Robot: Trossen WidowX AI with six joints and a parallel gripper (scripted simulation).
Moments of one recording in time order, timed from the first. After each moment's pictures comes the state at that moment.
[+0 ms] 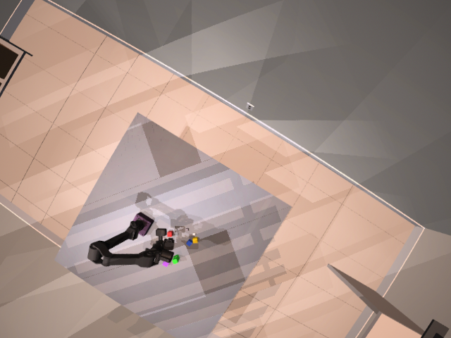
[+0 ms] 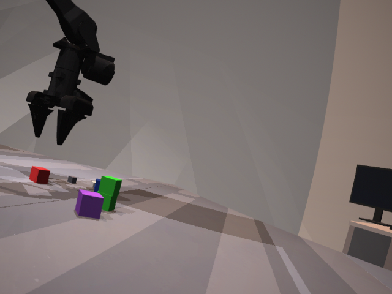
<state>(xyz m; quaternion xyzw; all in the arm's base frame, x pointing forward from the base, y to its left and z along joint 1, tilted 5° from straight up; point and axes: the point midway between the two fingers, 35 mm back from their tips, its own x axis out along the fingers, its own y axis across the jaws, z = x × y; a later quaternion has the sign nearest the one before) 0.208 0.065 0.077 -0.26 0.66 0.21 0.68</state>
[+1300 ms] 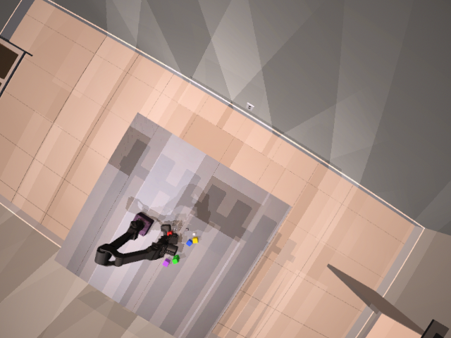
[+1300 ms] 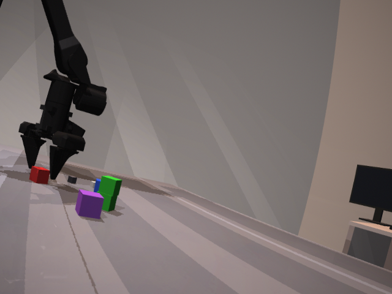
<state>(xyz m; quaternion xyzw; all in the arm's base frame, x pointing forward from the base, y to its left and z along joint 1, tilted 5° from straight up) 0.213 0.061 0.003 -0.26 0.66 0.21 0.67</state>
